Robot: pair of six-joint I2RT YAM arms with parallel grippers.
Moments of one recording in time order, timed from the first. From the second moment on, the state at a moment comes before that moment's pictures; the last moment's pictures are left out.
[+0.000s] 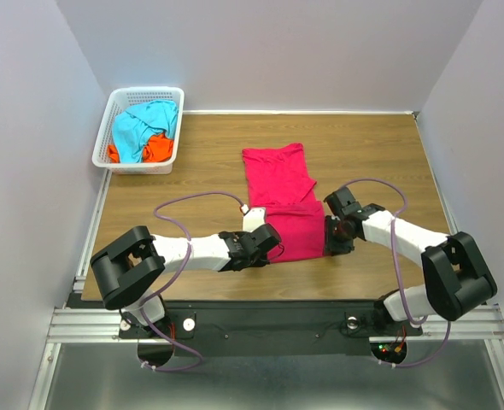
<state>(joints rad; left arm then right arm) -1.09 1.56 0.78 -0.26 -0.36 -0.96 0.45 1.40 0.71 -0.57 0.02 0.56</state>
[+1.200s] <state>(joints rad) -1.09 1.19 0.76 -0.42 -0.03 -0.88 0.51 1.24 0.95 -0.95 0.06 0.55</state>
